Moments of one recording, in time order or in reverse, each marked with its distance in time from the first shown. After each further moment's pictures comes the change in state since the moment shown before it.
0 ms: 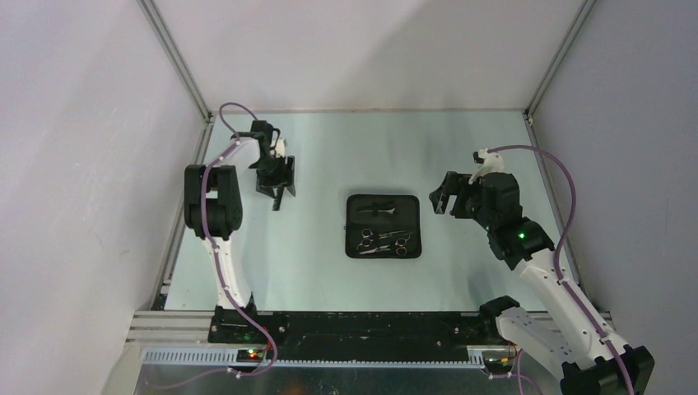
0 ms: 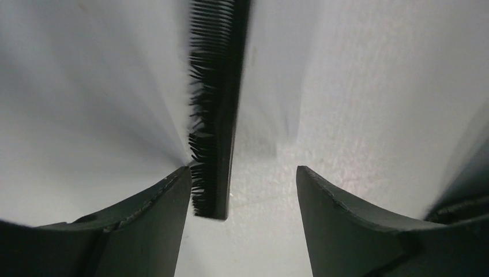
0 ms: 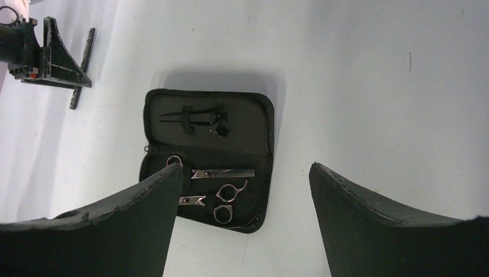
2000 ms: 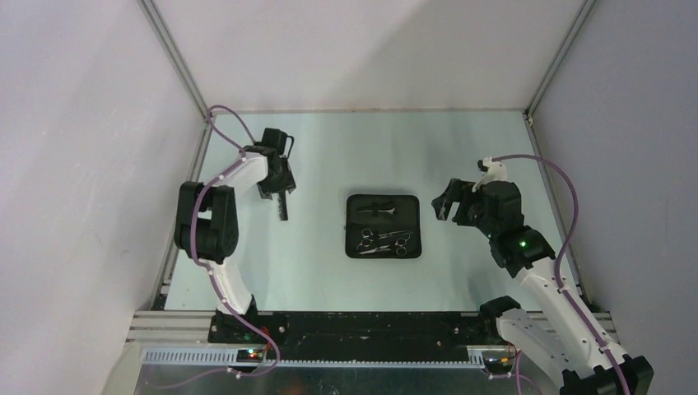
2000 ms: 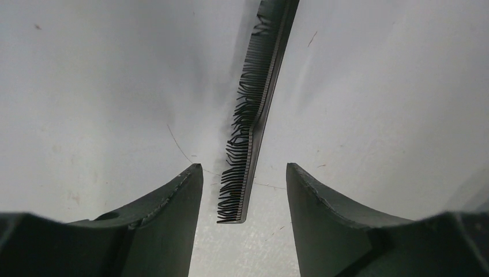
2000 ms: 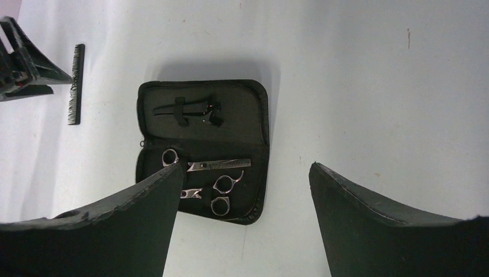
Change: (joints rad) left arm -0.127 -0.277 -0.289 0.202 -0.379 -0.418; right arm -0.020 -0.053 -0.072 0.000 -0.006 0.041
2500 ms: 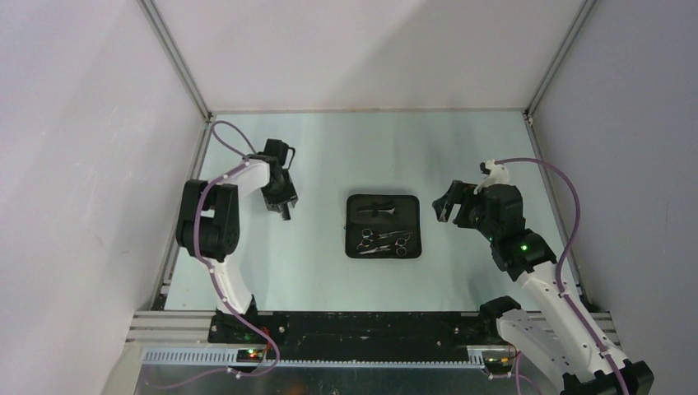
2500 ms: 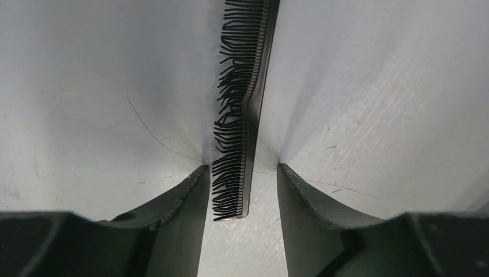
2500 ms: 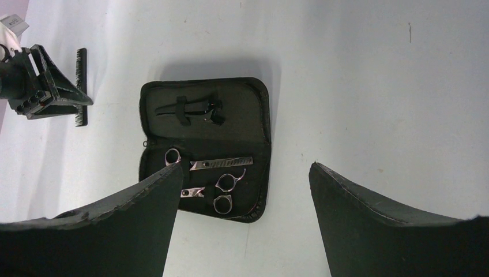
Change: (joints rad) left arm -0.001 0.041 -0.085 0.011 0.116 -0.059; right arm -0.002 -0.035 -0.023 0.000 0.000 0.023
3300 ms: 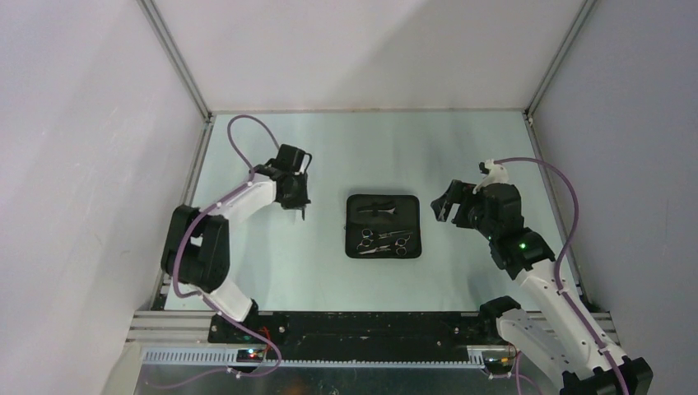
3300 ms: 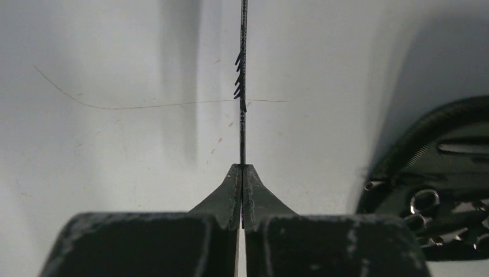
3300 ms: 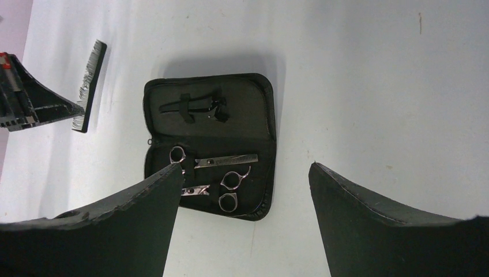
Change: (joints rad) left arm -0.150 -0.219 -0.134 0.071 0.031 0.103; right arm -0.002 0.014 0.000 0.002 -0.010 0.023
